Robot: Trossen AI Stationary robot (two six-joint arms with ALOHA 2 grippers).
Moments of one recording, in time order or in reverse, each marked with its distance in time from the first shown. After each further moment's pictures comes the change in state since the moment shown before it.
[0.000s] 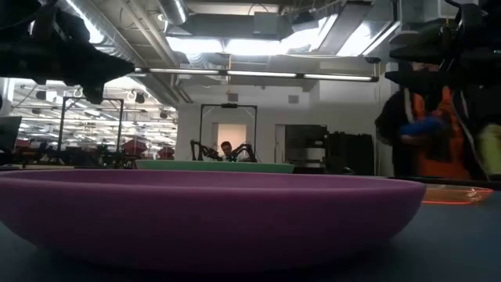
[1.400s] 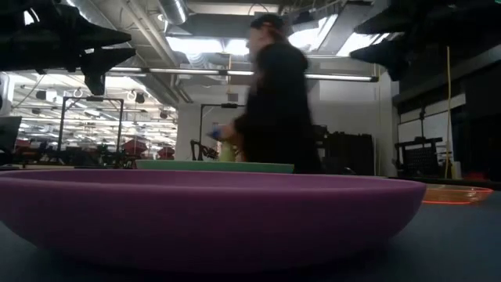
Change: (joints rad) left arm 0.000 0.003 0.000 0.138 0.016 -0.110; right arm 0.001 0.720 0.462 -0.110 -0.248 0.028
